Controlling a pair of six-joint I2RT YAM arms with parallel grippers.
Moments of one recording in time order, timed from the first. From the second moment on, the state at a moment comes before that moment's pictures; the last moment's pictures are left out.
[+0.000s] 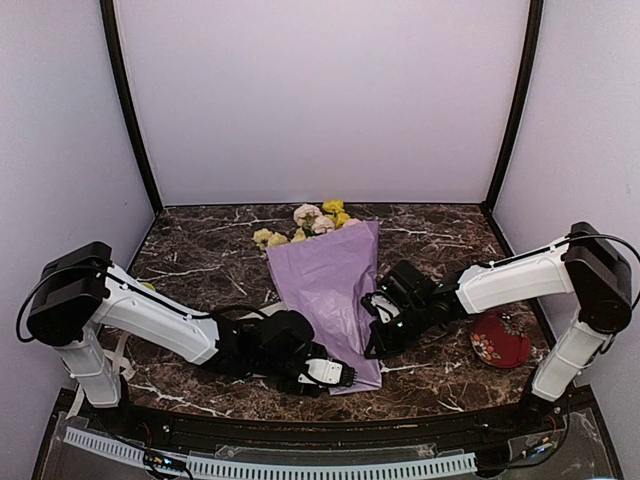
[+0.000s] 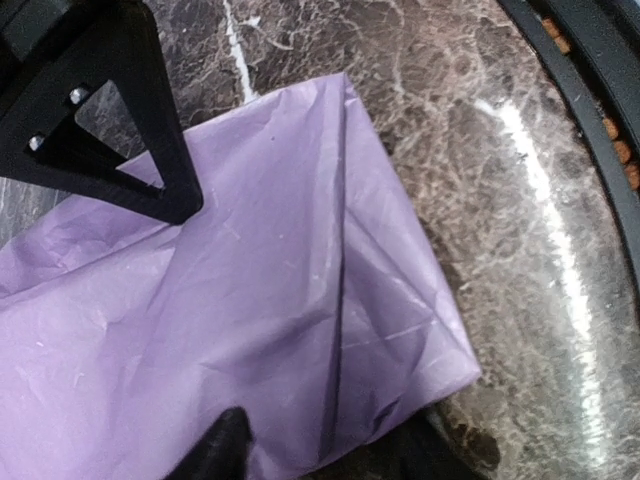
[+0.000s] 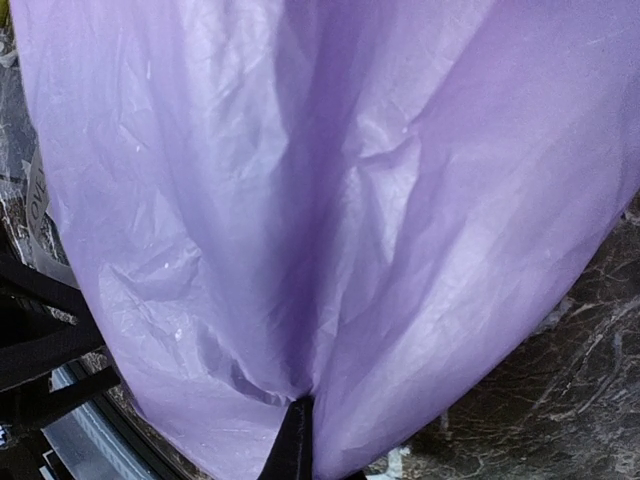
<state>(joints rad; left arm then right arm) -1.22 1.75 0.83 0.07 -0.01 0.70 0.90 1.65 0.84 -0.32 -0.32 0.59</state>
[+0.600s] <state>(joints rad) -1.22 1.77 0.80 0.14 -0.10 0.69 0.82 1.57 0.75 -0.19 -0.51 0.69</state>
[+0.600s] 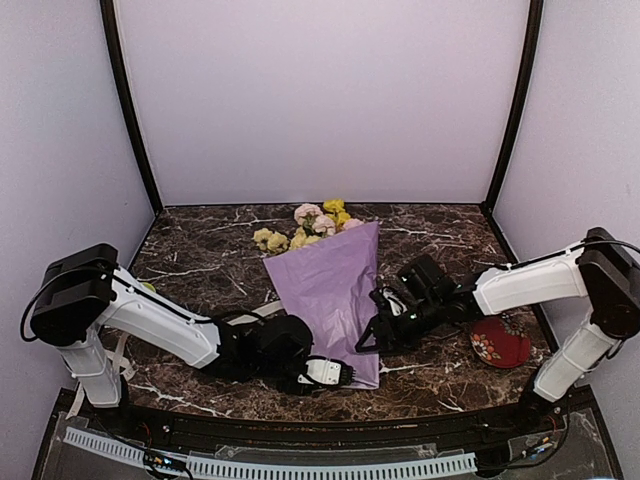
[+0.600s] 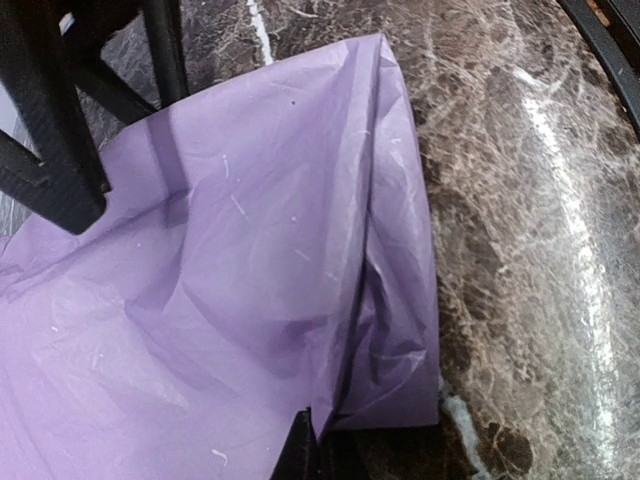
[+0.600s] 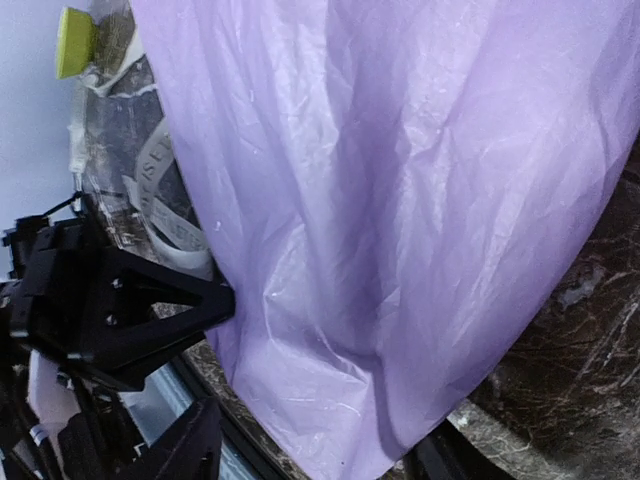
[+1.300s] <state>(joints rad) -1.21 1.71 0.68 0.39 -0.08 0.55 0.75 1.74 0.51 0.59 -0.84 1.28</state>
